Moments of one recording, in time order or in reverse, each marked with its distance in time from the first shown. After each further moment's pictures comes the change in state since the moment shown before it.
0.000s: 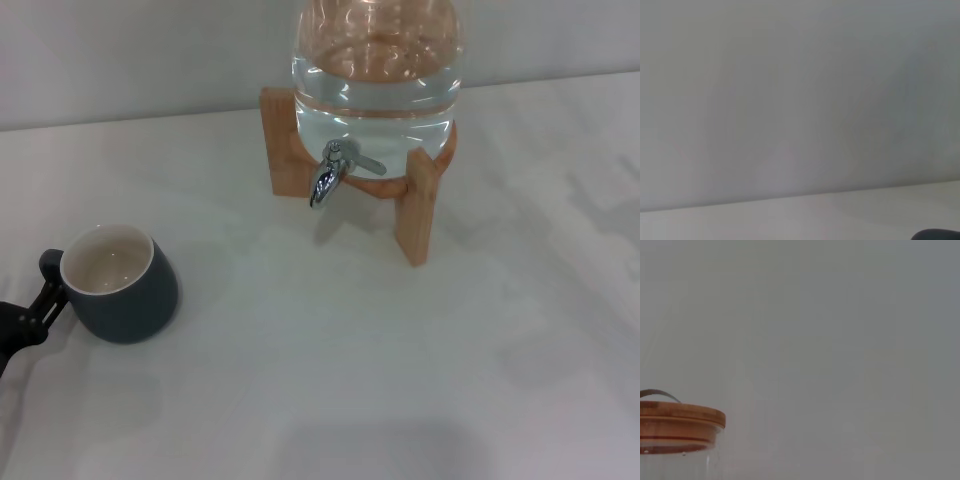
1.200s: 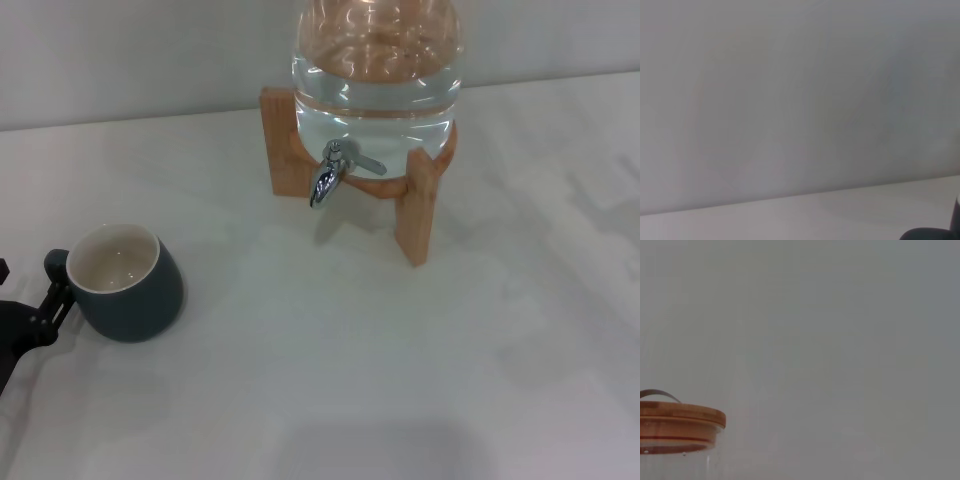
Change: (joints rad) left arm -0.004 0.000 0.000 -0.001 0.037 0.001 0.000; right arm 0.001 0.000 0.000 0.000 0.000 0.000 0.000
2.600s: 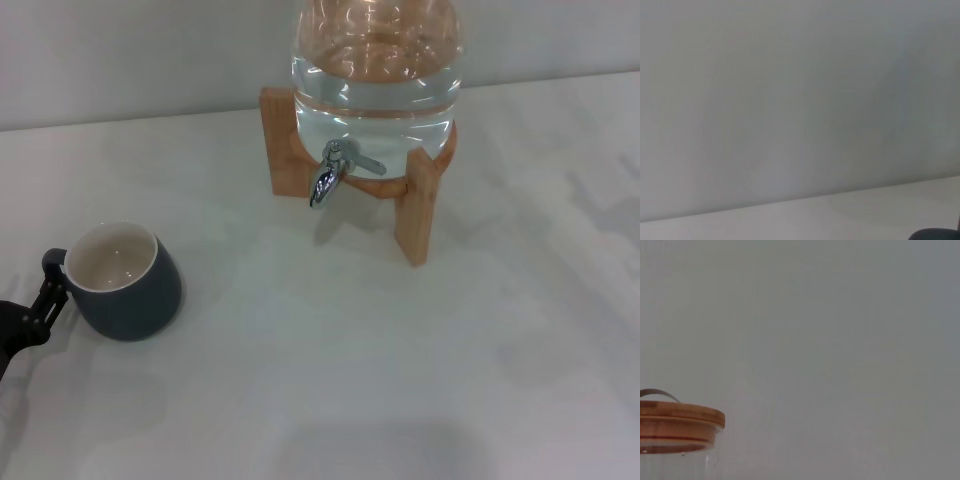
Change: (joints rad) left arm 0.002 -0.002 -0.011 -0.005 -0.013 0.005 0.032; right arm 0.002 0.000 0.000 -0.006 0.000 -0.004 0.000
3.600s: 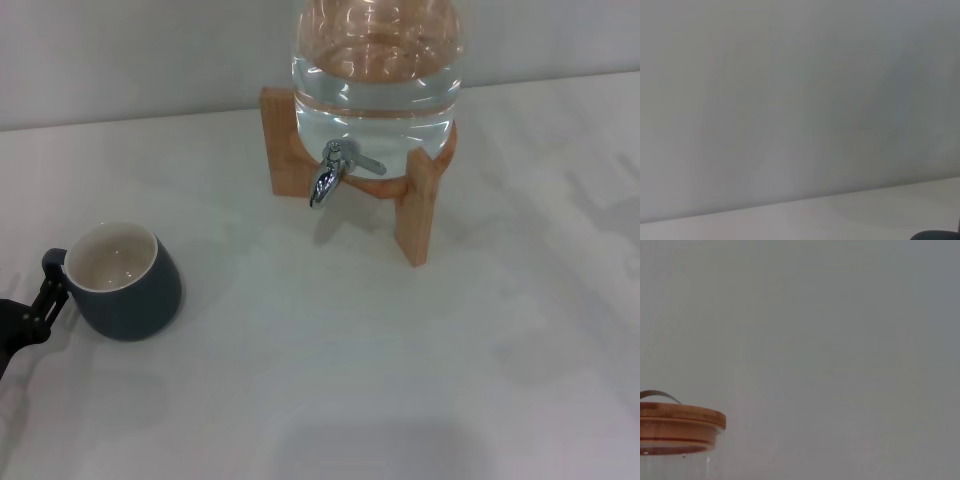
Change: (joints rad) left arm -0.003 0.001 -0.001 0.001 0.001 -0.002 0.000; right arm 0.001 0.000 0.000 -0.001 0.000 0.003 0.000
